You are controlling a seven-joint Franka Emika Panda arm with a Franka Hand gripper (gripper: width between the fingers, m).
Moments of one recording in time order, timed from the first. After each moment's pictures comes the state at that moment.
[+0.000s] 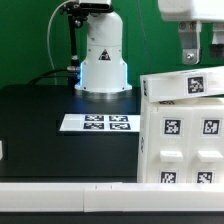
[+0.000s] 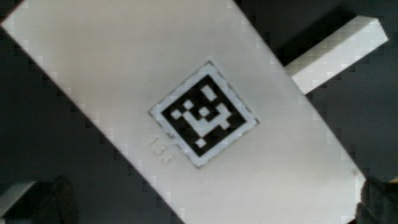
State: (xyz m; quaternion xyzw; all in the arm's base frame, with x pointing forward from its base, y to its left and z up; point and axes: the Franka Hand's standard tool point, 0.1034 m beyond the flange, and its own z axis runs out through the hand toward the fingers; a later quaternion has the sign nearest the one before) arm 0.638 0.089 0.189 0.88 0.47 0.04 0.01
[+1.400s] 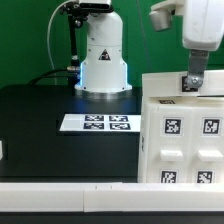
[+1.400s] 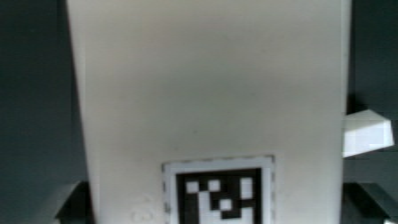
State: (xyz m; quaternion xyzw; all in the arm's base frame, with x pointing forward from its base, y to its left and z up) arm 0.629 0.083 0.160 0.85 0.53 0.01 0.04
